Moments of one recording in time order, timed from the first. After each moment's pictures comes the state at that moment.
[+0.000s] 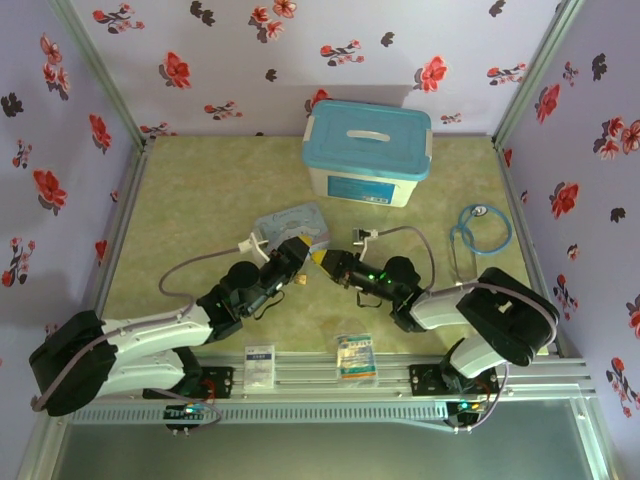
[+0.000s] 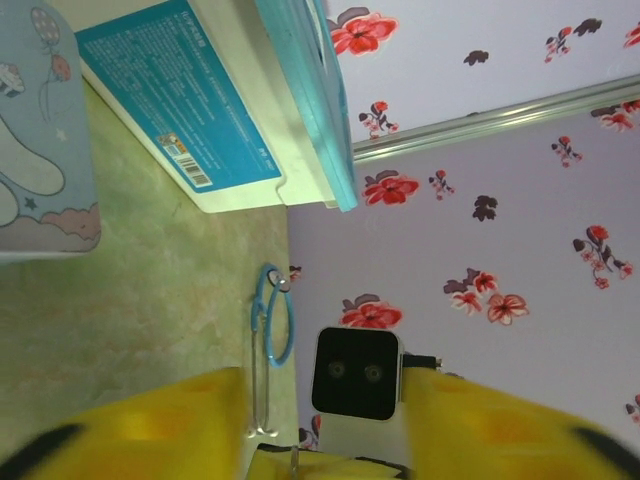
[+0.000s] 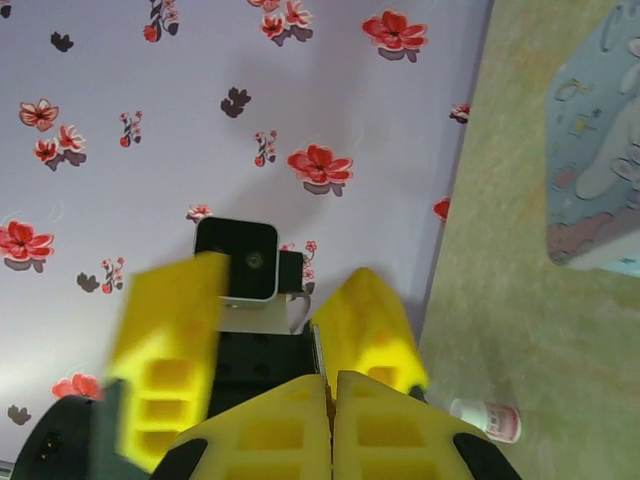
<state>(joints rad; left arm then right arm) -0.99 1.12 0.39 0.67 -0.26 -1.33 0.82 1.49 0.31 1.27 -0.37 1.36</state>
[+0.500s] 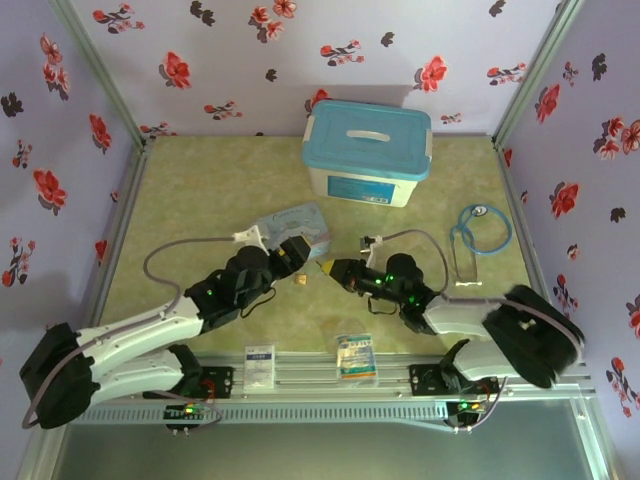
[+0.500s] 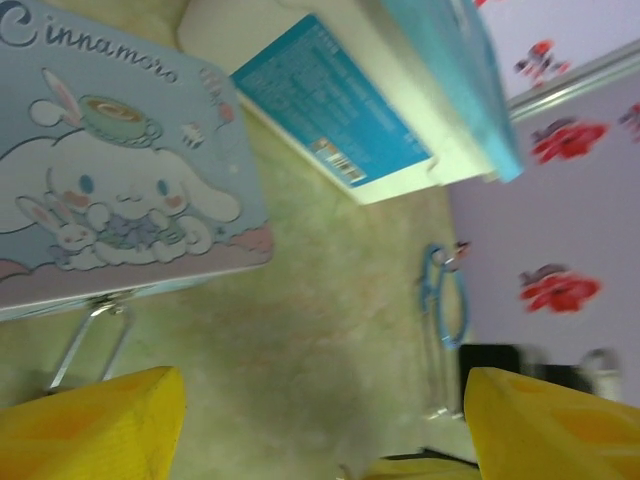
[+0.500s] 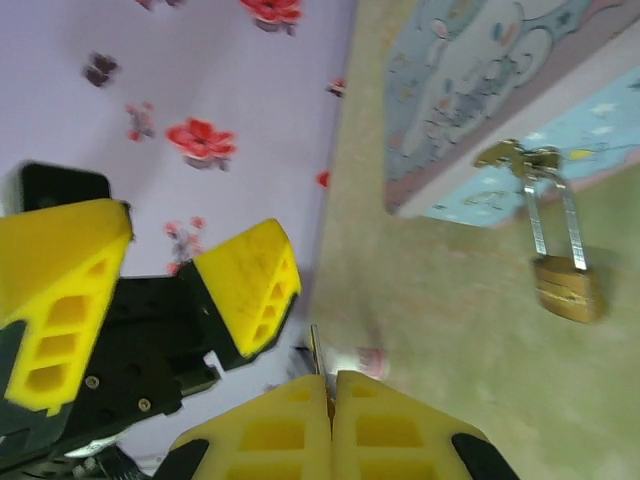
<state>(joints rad) -0.95 1.07 0.57 0.08 -0.27 -1.09 0.76 1.24 0.32 0.71 -0.41 1.17</state>
